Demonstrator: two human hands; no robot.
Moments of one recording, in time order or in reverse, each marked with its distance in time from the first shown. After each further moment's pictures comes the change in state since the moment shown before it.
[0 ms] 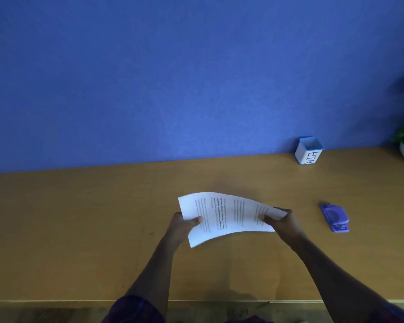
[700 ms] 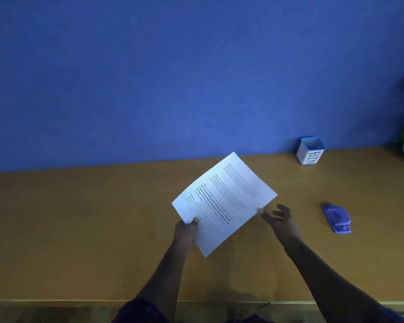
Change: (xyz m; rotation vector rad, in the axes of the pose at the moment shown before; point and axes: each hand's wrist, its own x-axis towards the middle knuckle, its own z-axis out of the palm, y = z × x) left_hand -0.003 -0.021 0.022 -0.195 0.192 -0.162; right_hand -0.002 0.006 0.018 0.047 0.178 0.242
